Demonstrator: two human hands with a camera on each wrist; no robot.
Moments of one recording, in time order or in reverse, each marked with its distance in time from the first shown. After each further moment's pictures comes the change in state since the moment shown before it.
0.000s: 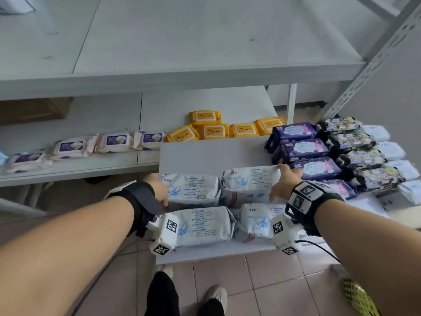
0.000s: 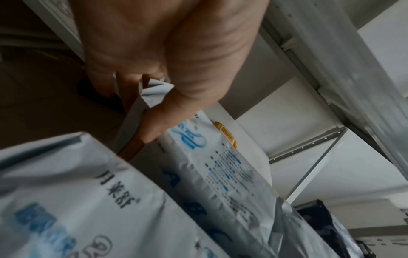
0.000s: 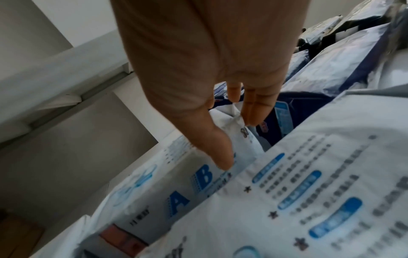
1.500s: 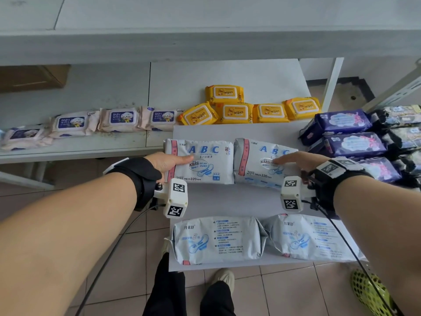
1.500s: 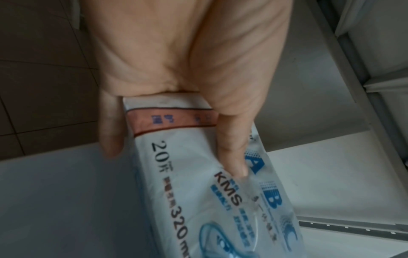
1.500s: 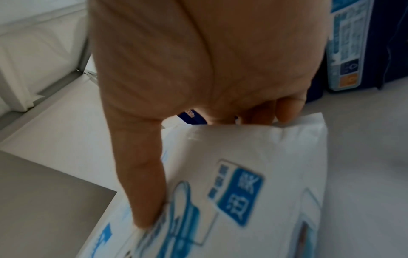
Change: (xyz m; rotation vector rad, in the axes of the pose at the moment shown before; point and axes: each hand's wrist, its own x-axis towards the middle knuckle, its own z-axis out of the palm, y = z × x) left_hand 0.076 0.003 -0.029 -0.669 -0.401 -0.077; right_hand 0.088 -0.053 0.010 0.578 -0.465 0.156
